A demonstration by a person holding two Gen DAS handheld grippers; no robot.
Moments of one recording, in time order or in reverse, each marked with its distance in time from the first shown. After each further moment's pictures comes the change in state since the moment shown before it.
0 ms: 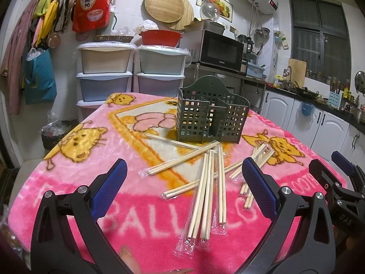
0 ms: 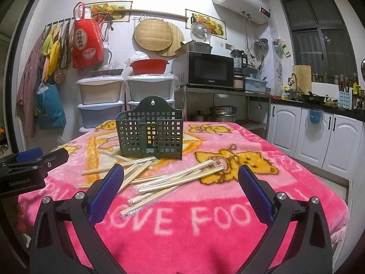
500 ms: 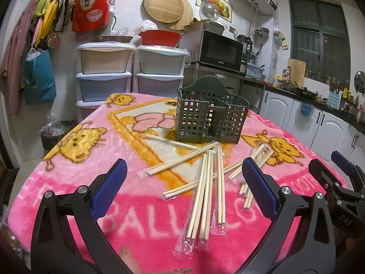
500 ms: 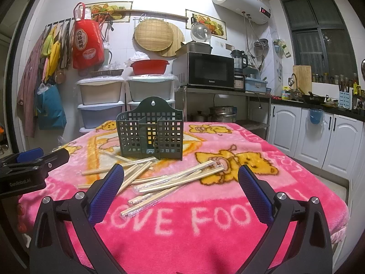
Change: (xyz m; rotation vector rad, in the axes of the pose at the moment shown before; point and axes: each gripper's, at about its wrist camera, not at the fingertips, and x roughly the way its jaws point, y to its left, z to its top) left arm 0.000 0.003 0.000 -0.002 0.000 -0.002; right arm 0.000 0.000 0.000 0.000 -0.002 0.000
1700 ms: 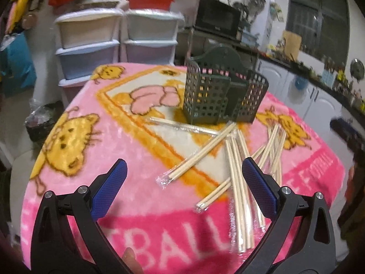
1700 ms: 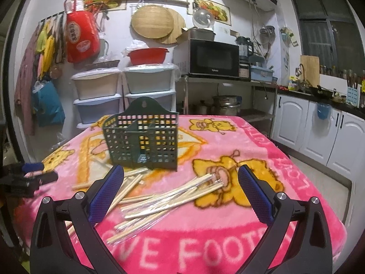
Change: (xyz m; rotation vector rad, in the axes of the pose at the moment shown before) left arm 0.071 0.049 0.031 0.047 0.272 -0.113; right arm 0.069 -0.028 0.053 0.020 0.123 0.024
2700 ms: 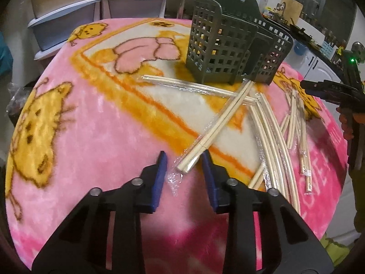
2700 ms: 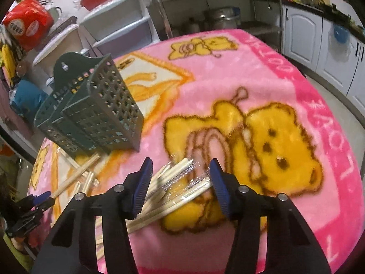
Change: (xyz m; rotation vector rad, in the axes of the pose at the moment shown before) left arm 0.073 0.031 0.002 0.027 0.280 -0.065; right arm 0.170 -0.077 0.007 0.233 0.553 0.099
